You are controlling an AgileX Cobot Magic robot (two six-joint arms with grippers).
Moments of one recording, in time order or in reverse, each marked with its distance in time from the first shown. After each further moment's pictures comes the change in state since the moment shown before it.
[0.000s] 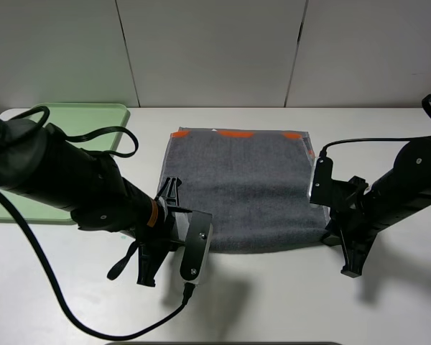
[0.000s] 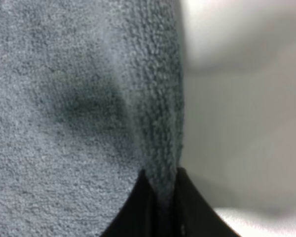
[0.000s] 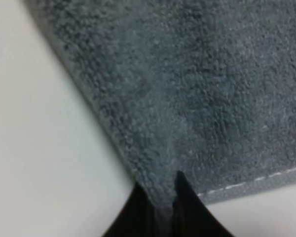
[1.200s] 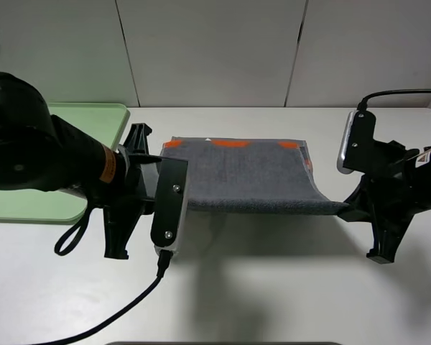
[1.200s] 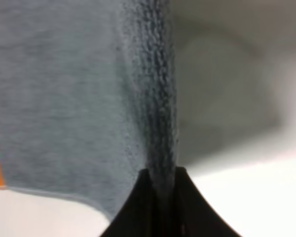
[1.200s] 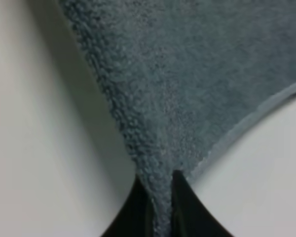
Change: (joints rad) left arm -0.013 -0.412 0.004 -0.016 0.308 -0.029; right arm 0.009 -0.469 0.009 -0.111 0.267 0.202
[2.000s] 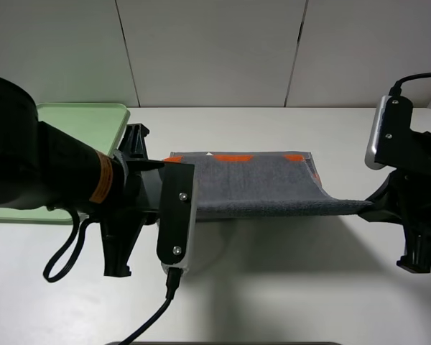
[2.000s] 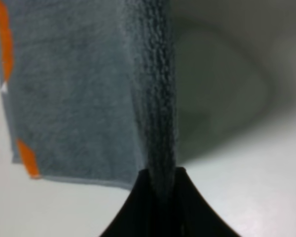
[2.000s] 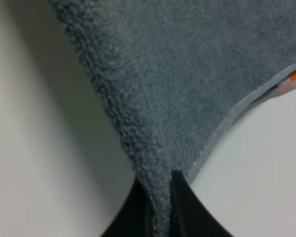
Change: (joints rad) left arm -0.144 -0.059 0.000 0.200 0.104 -0.321; right arm 0.003 -0.202 0.000 -0.068 0.159 0.087
